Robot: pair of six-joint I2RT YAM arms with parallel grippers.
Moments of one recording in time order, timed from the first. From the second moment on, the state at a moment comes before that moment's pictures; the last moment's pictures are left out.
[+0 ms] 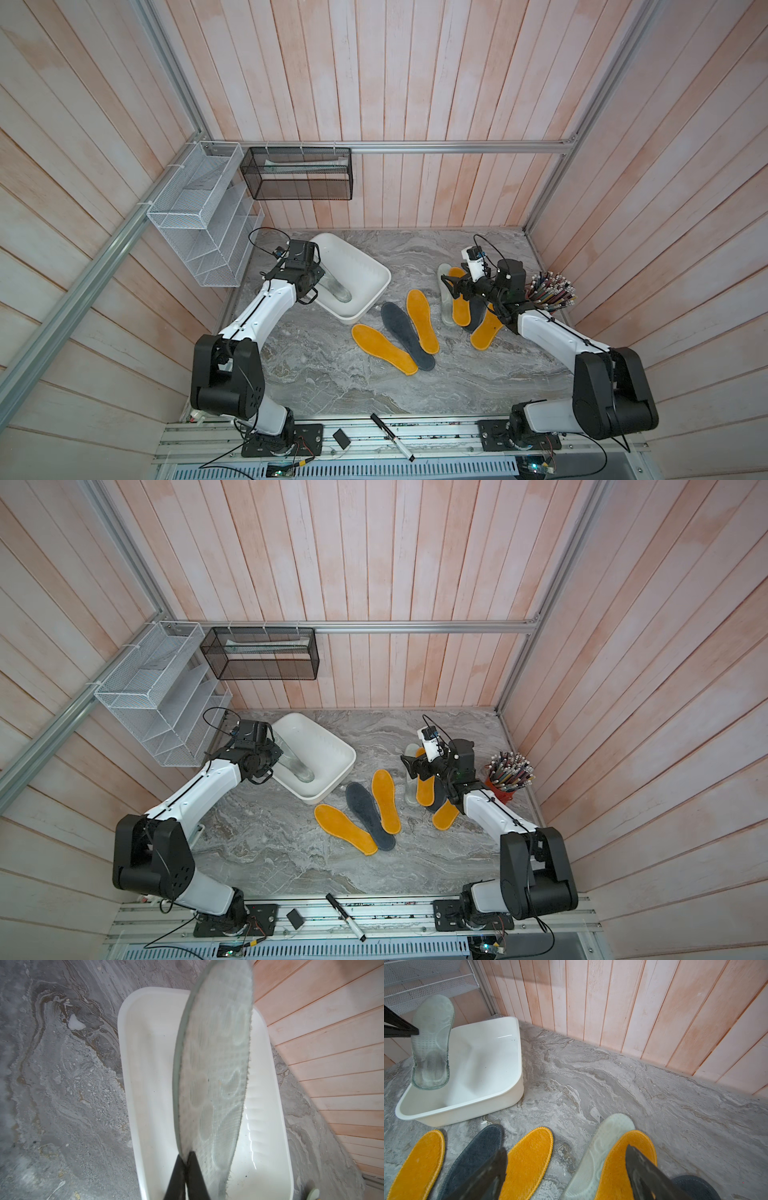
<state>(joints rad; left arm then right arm) -0.15 1.56 1.18 -0.49 -0.15 -0.90 0.19 1.39 0.75 0.27 -0.46 -0.11</state>
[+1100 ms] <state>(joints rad) -0.14 1.82 1.28 -0.53 -0.06 -0.99 0.18 1.45 0.76 0.27 -0.47 -0.11</state>
